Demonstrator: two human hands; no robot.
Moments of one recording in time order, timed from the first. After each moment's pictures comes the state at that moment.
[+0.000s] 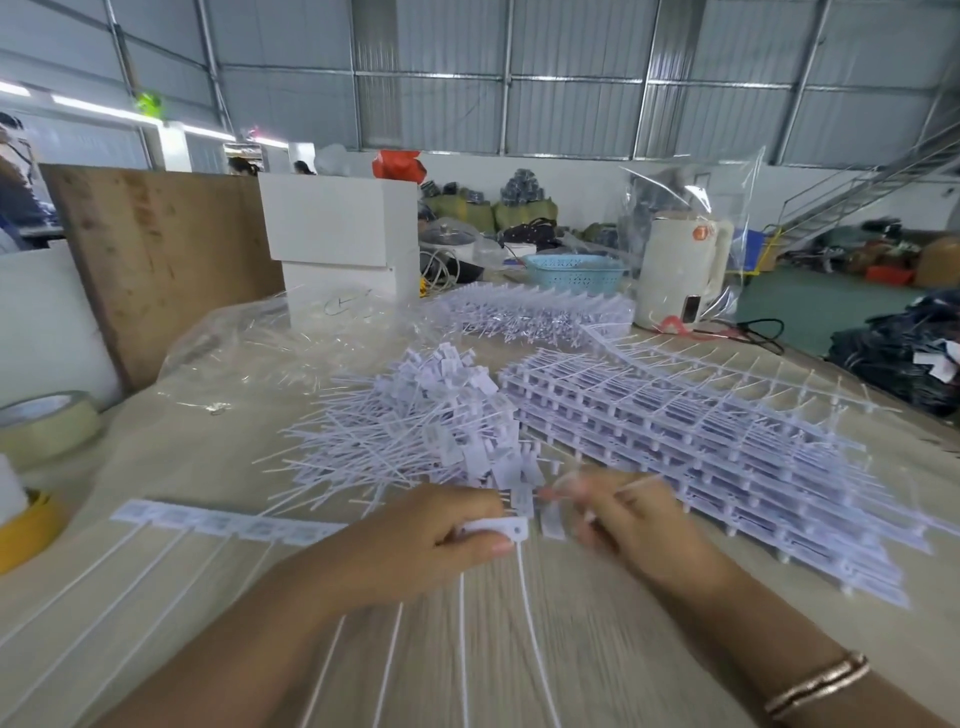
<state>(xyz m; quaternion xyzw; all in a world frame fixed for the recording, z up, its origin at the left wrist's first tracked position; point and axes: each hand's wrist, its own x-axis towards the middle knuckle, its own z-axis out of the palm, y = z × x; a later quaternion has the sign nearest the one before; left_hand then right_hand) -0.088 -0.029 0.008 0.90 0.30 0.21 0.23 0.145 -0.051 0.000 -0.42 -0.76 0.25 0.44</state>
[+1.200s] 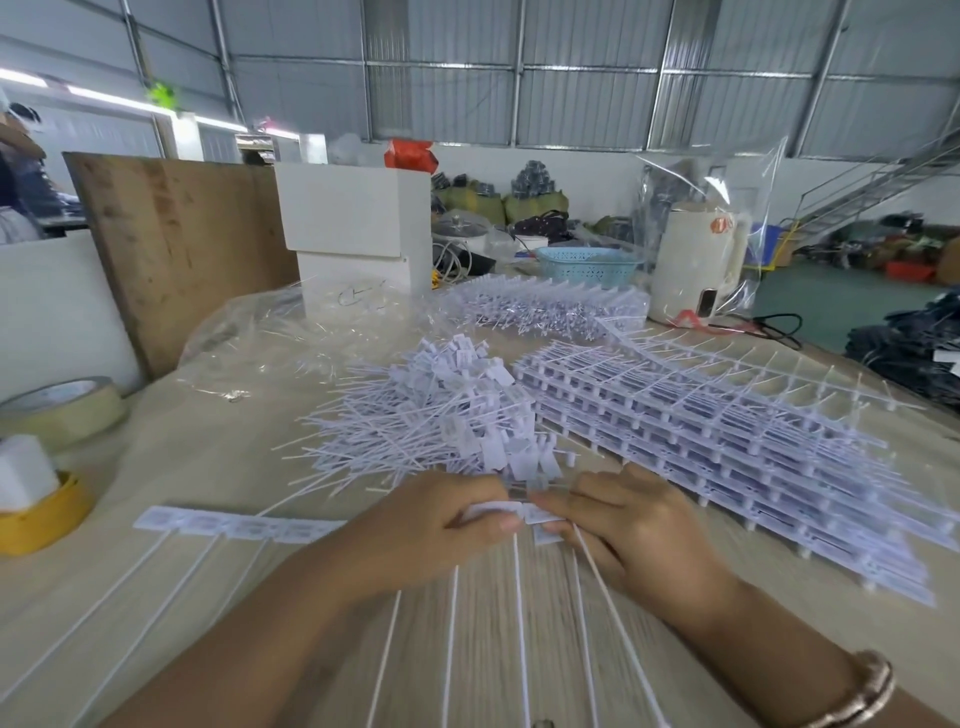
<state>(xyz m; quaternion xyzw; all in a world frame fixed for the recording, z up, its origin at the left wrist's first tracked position) -0.094 -0.033 0.009 0.88 0.34 0.23 0.22 0.130 -0.060 -0.005 -0.35 -0.86 -0.20 0.32</state>
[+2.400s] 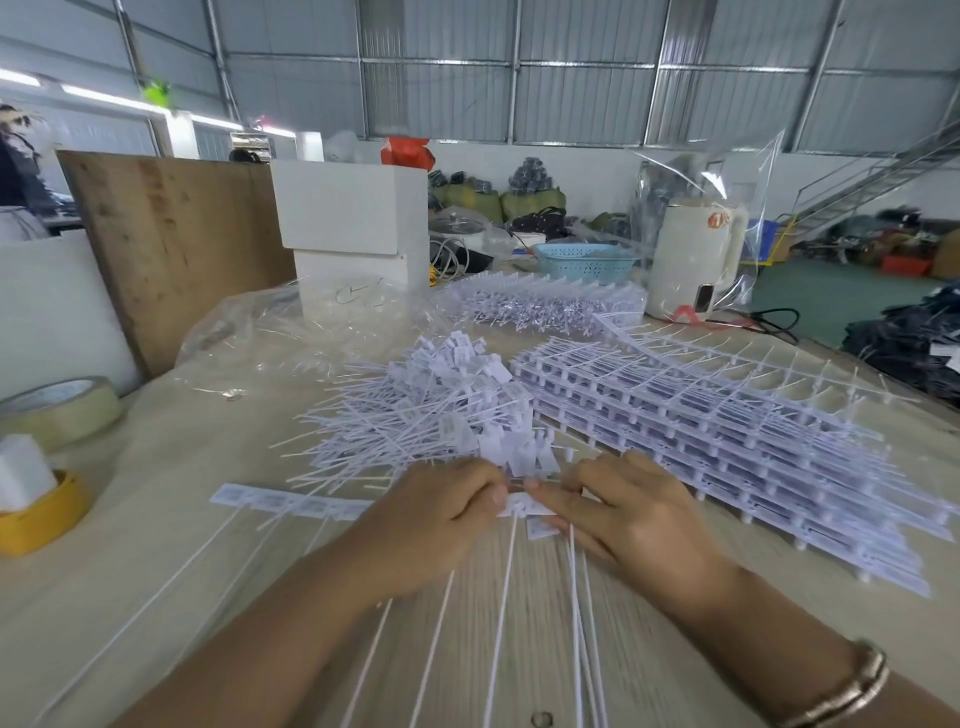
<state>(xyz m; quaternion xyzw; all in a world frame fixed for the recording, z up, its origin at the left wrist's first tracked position) -0.086 -0.037 0.004 0.87 0.38 0.25 0.16 0.134 -0.053 -0.008 -0.30 -0.83 -0.32 0.33</state>
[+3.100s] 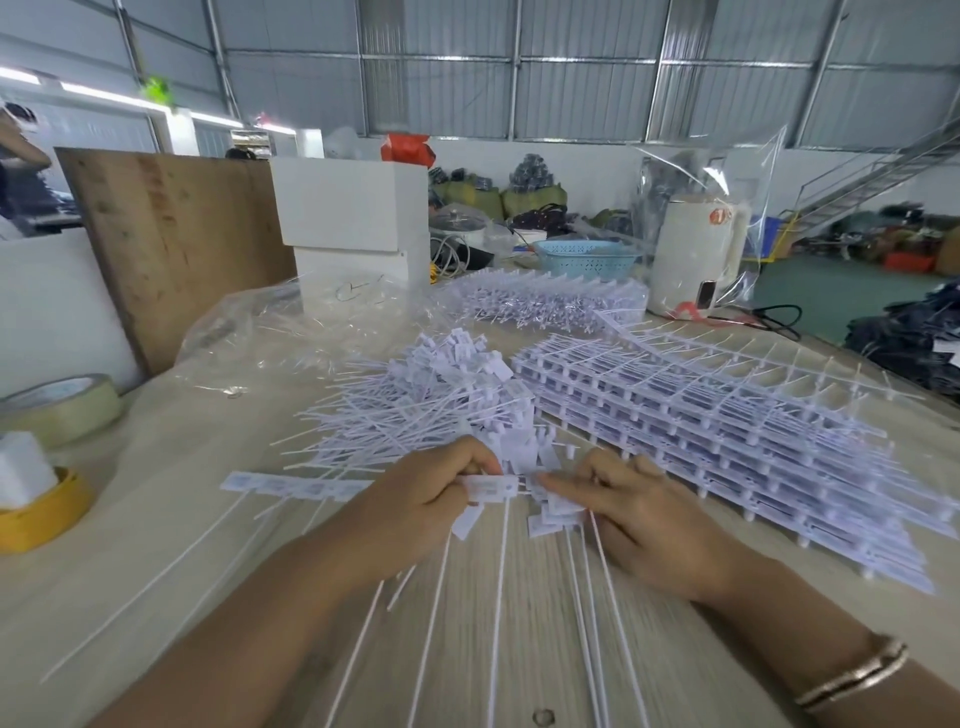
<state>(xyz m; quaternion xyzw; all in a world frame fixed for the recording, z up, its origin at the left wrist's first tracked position) -0.099 -0.035 0.012 0.84 0.38 0.28 0.25 0.153 -0.052 -0.012 -0.42 -0.88 -0.11 0.21</state>
